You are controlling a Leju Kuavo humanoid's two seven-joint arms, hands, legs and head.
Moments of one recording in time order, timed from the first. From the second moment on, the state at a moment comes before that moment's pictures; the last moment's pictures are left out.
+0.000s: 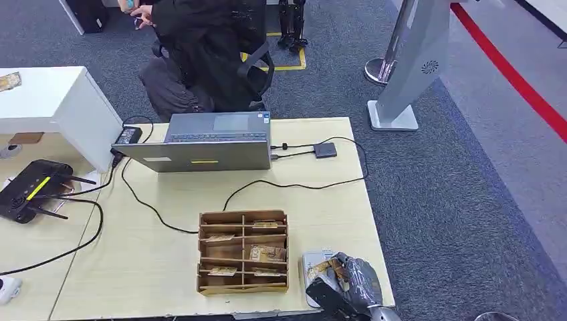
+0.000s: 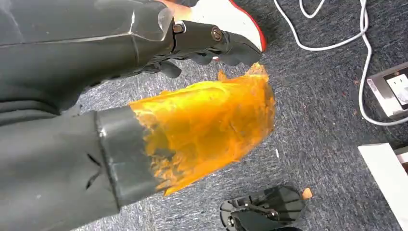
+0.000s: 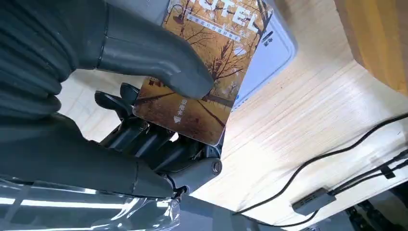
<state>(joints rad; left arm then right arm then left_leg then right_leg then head) -0.07 -0.14 0.23 -0.22 -0.75 0.29 -0.06 0.11 -0.20 0.66 -1.46 0.61 -0.42 0.19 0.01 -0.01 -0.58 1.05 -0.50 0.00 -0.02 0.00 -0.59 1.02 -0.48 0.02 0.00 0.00</state>
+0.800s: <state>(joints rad) -0.07 -0.14 0.23 -0.22 -0.74 0.29 -0.06 0.11 -0.19 0.66 -1.46 0.67 -0.42 0.20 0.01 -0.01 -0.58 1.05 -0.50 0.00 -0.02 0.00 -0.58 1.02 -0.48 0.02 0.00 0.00</state>
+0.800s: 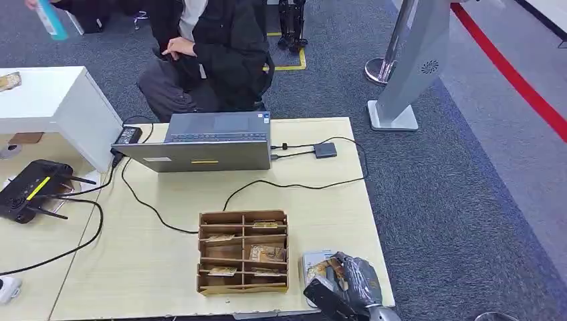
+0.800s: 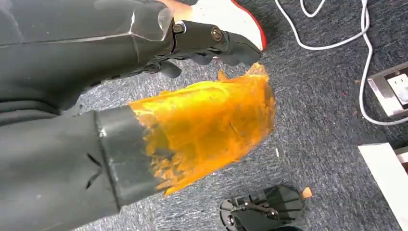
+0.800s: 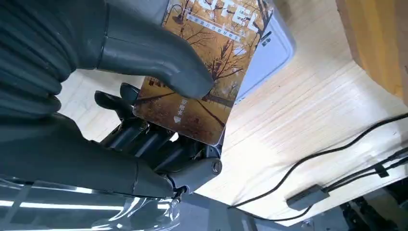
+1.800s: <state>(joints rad) -0.07 -0.14 0.23 -0.22 -0.72 0.29 -0.07 0.19 -0.19 0.58 -1.78 0.95 -0.48 0.18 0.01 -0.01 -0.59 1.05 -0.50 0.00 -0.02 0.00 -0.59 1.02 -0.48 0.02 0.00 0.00</state>
